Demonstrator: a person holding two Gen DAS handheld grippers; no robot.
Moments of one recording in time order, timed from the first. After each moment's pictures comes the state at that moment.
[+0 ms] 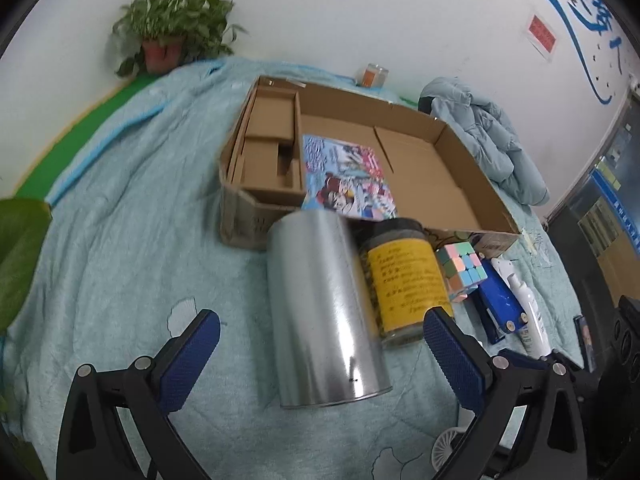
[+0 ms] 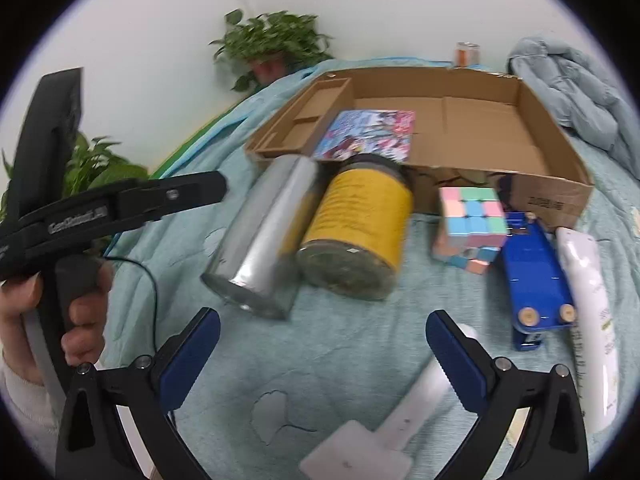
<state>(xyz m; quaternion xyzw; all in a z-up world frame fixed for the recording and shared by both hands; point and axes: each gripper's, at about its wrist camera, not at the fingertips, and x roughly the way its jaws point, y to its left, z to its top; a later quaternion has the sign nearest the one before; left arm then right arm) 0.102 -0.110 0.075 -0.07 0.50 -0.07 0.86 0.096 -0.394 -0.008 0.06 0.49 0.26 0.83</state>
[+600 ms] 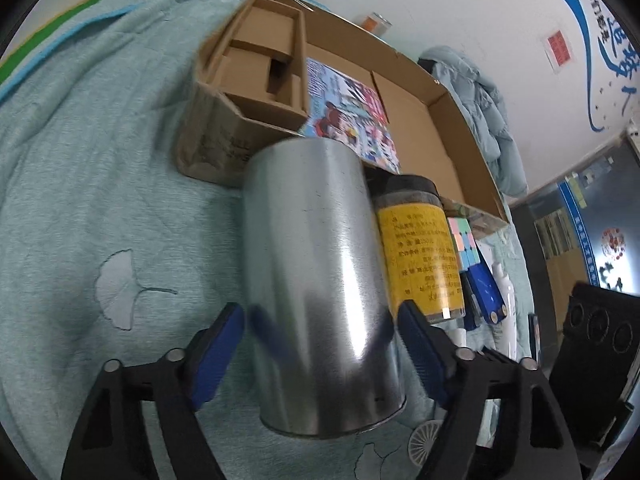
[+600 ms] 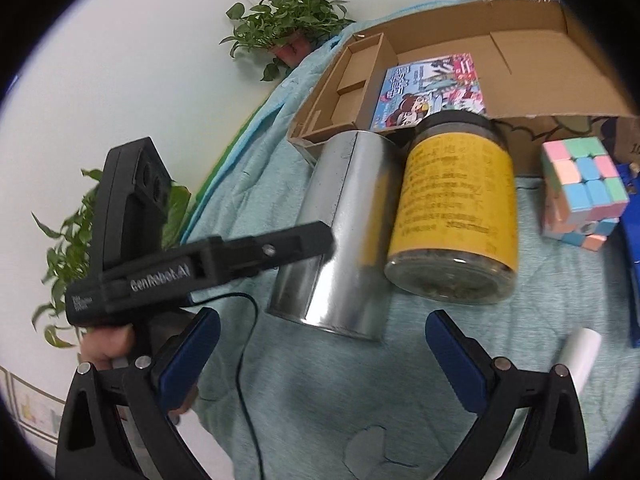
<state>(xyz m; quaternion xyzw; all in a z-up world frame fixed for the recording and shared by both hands) 0.145 -0.090 0.004 -0.17 0.58 -0.14 0.78 0.142 -0.367 -0.037 0.20 0.54 0.32 0.75</state>
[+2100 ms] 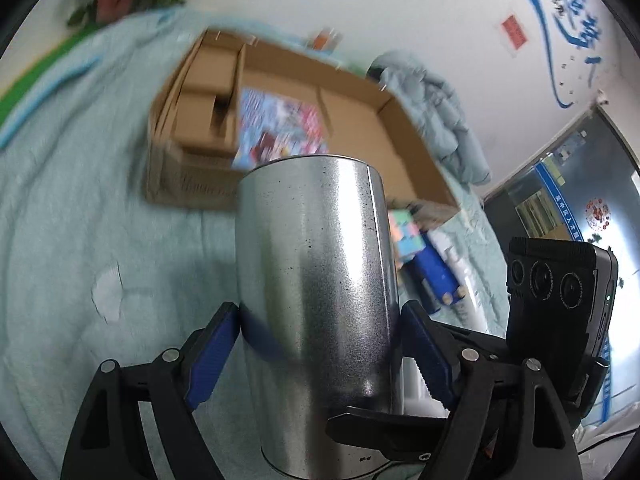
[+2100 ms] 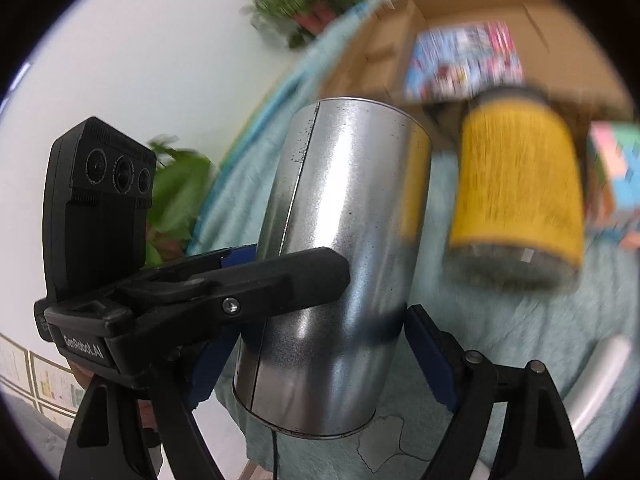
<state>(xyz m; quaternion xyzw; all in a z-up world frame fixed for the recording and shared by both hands) 0.112 -0.124 0.065 -0.13 0.52 -0.19 0.82 0.142 -0.367 -0.018 0.19 0.53 0.38 0.73</state>
